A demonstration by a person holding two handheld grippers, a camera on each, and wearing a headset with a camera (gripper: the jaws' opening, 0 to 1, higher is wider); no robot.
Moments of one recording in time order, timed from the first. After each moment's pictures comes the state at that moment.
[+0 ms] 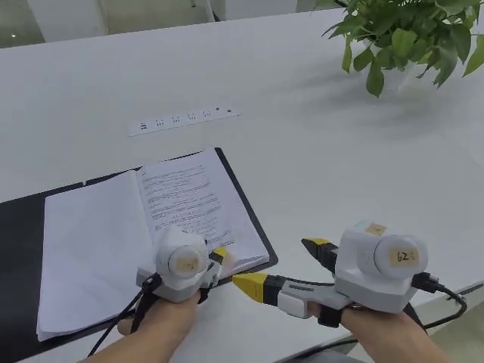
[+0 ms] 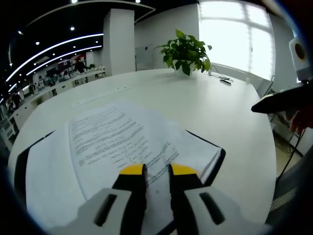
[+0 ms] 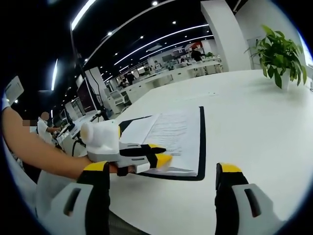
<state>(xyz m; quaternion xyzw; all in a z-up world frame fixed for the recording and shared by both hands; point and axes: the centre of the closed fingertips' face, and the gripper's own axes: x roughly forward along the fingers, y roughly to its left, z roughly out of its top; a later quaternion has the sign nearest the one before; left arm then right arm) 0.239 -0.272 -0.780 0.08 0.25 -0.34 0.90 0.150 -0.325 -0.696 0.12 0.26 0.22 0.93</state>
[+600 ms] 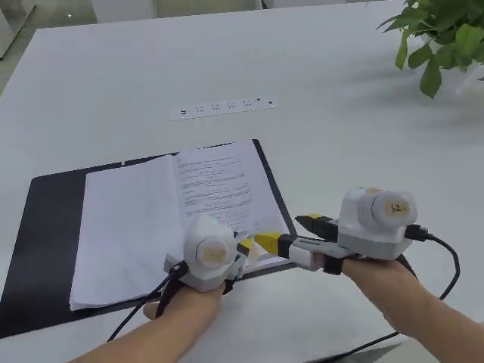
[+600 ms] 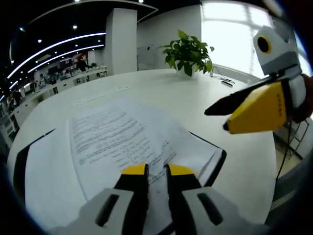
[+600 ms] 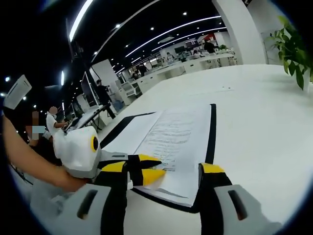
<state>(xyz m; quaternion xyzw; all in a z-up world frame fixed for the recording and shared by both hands) 0.242 -0.272 -0.781 0.07 0.26 -0.34 0.90 0.225 -0.314 -0.724 0.12 0.29 0.29 0.90</state>
